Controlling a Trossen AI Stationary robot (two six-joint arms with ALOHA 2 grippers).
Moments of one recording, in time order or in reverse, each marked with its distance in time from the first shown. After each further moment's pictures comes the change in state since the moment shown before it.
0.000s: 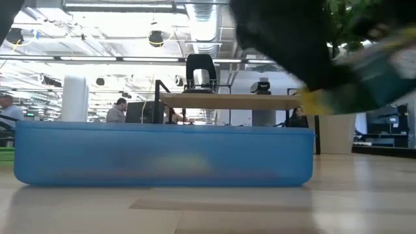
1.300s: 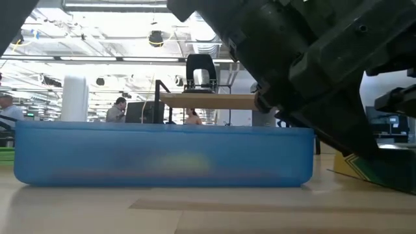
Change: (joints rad) left arm 0.068 0.030 -0.257 0.476 0.089 0.028; right arm -0.023 0.002 -0.322 0.256 -0.201 0.055
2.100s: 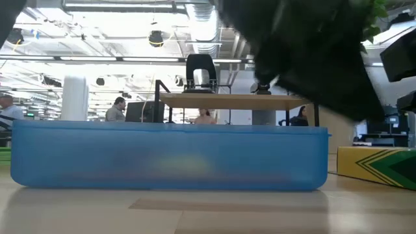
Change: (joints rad) left arm -0.052 -0.058 0.000 -0.036 -0.034 0.055; right arm 0.086 -0.001 0.003 -0.145 0.007 0.136
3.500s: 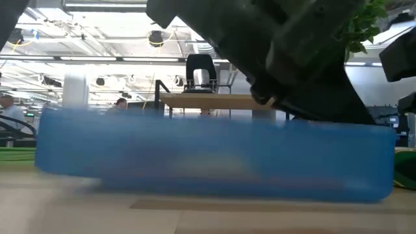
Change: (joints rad) left arm 0.038 -0.039 -0.198 0.262 0.044 0.032; right arm -0.001 0.000 -0.020 0.069 0.005 0.029
